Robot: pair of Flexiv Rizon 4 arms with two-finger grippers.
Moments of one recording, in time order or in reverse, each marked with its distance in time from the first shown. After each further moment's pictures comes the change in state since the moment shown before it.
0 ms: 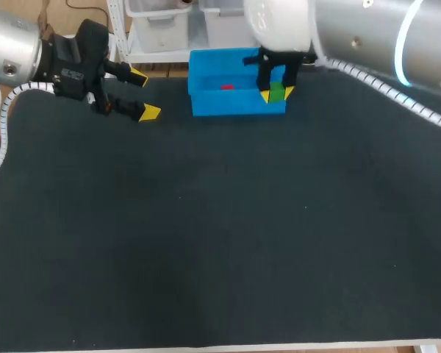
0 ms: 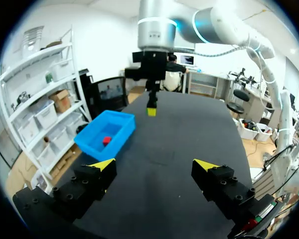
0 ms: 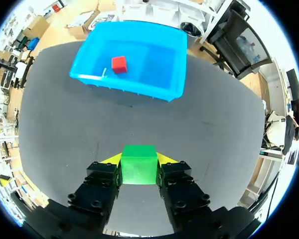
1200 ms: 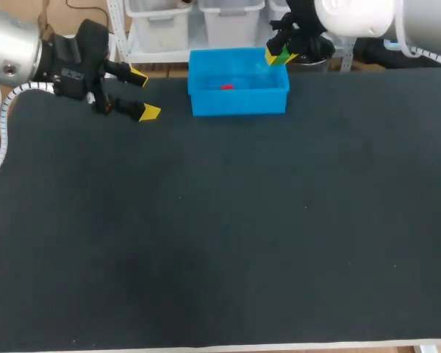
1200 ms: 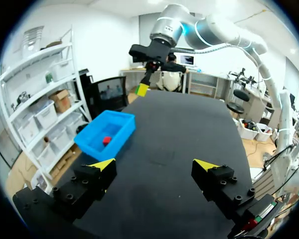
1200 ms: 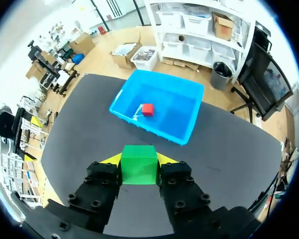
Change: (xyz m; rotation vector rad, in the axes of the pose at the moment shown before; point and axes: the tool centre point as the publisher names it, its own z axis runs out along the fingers) left arm 0.000 0.000 0.000 0.000 0.000 0.000; right arm -0.043 -0.012 -0.044 -0.331 -0.318 -0.191
